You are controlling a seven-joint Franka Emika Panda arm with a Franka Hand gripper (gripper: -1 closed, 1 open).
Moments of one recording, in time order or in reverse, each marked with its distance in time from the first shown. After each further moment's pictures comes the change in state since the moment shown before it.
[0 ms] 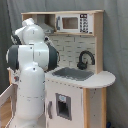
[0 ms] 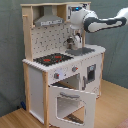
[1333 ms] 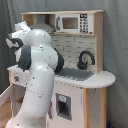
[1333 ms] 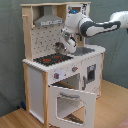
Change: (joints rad) arm 0.216 0.229 0.006 0.084 -0.149 0.149 0.002
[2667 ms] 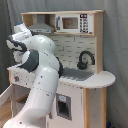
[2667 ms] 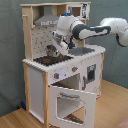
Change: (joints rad) arm 0.224 0.248 -0.033 0.230 -0.199 -0.067 -0.007
